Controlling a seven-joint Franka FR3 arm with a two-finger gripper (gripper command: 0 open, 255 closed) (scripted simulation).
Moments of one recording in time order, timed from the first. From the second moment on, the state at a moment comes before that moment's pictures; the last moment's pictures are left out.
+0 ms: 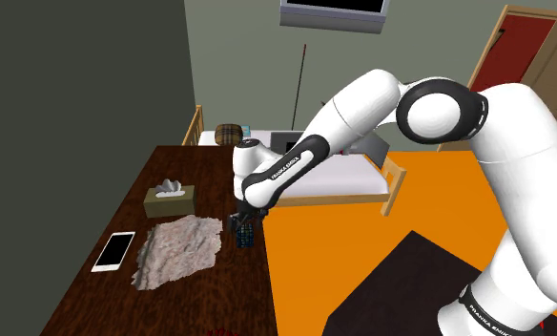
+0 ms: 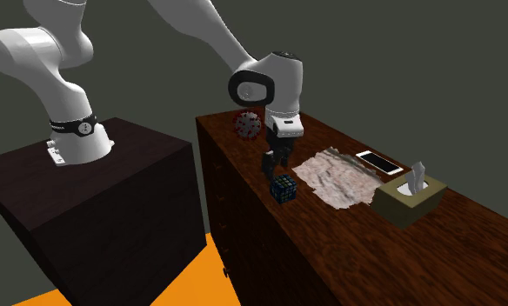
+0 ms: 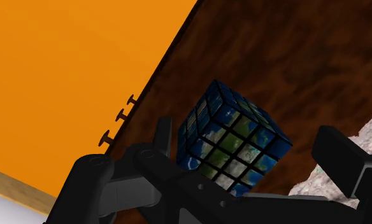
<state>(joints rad) 0.24 0.75 0.15 -1.72 -0.16 2.44 0.51</state>
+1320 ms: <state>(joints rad) 0.26 0.86 0.14 -1.65 -0.17 2.48 0.52</state>
